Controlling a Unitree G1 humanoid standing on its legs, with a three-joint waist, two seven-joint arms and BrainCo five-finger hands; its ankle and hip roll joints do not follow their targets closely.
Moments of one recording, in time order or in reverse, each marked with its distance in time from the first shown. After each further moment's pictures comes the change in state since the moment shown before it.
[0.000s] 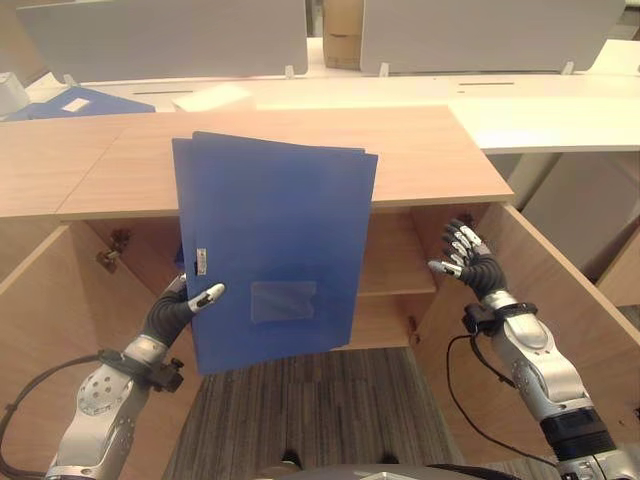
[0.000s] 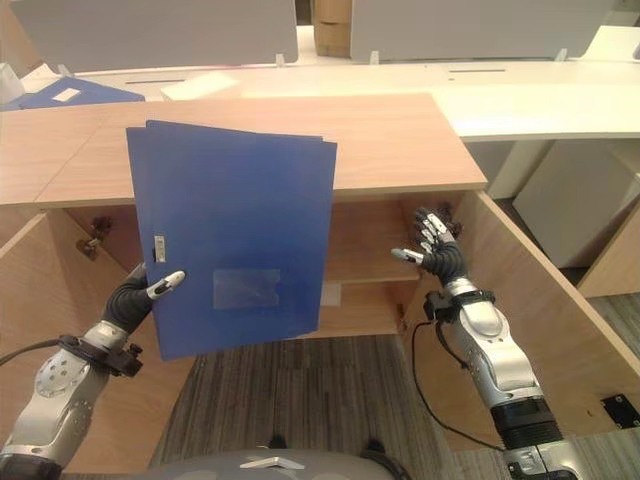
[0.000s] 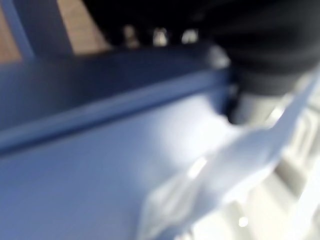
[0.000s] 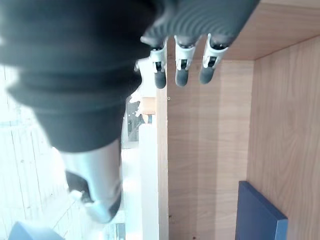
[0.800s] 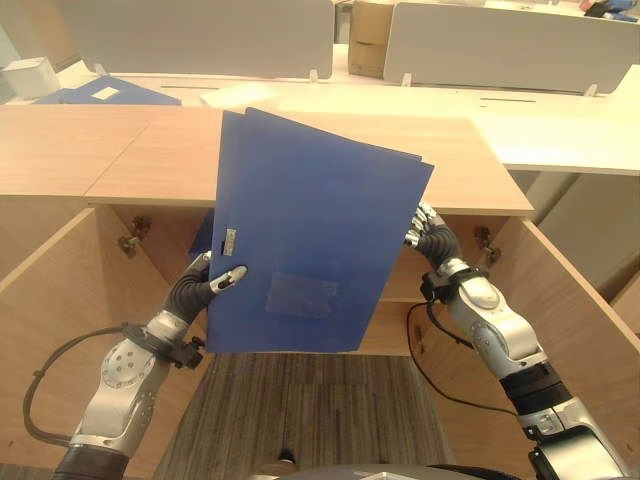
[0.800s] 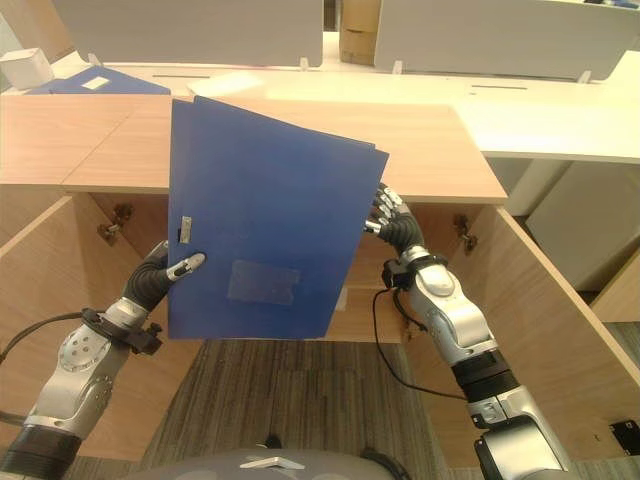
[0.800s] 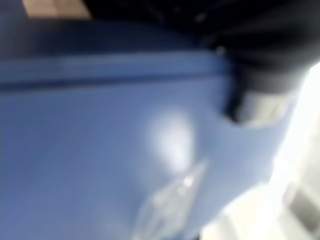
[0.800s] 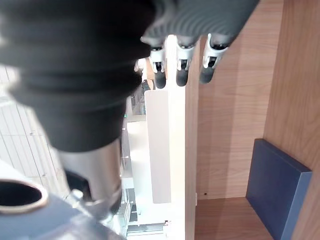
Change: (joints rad) left arm -0.124 -0.004 -0.084 0.000 0.037 -0.036 0.010; right arm -0.234 0.086 0.166 0.046 0.043 0.103 -0.107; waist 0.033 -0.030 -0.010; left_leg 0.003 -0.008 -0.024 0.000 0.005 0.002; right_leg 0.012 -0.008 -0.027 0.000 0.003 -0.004
